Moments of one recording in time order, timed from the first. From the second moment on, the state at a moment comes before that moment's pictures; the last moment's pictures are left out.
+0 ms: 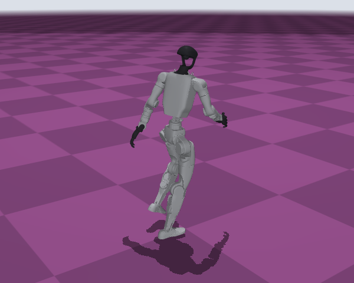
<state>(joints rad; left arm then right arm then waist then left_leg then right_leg) 0.27 0.21 0.19 1.28 -0.52 0.00 0.24 -0.36 -0.42 0.37 0.51 0.19 -0.06 -0.18 0.36 -0.05 0.28 -0.26 0.13 0.35 1.01 -0.22 0.05 0.15 -0.13 -0.15 0.15 -0.36 0.07</state>
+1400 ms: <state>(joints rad) -1.08 0.49 -0.15 1.44 -0.93 -0.21 0.75 0.05 -0.57 0.49 0.32 0.34 -0.20 -0.49 -0.38 -0.18 0.52 -0.56 0.03 0.27 0.25 -0.11 -0.15 -0.56 -0.13 -0.23 0.10 -0.10 0.26</state>
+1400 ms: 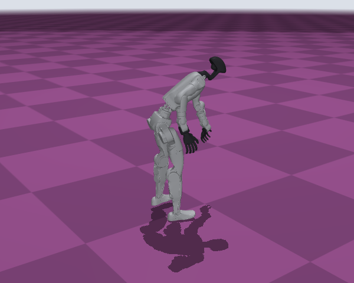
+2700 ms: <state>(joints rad) 0.56 0.80 0.84 1.50 -0.66 -0.13 0.45 -0.39 -1.36 0.03 -0.62 -0.45 -0.14 -0.93 0.06 -0.10 0.52 -0.16 0.28 1.00 0.02 -0.08 -0.25 -0.44 -0.37 -0.67 -0.09 0.09 0.26</state>
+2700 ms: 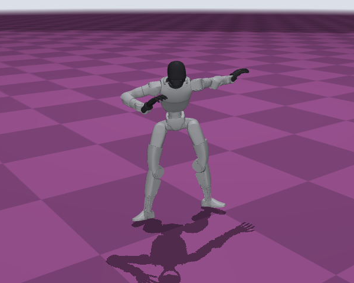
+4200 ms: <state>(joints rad) -0.97 0.59 -0.40 0.55 -0.19 -0.17 0.39 0.30 -0.41 0.24 0.76 0.12 -0.12 -0.30 -0.19 -0.05 0.26 -0.06 0.26 0.49 0.27 -0.25 -0.17 -0.10 -0.11 -0.21 0.86 -0.16 0.04</state>
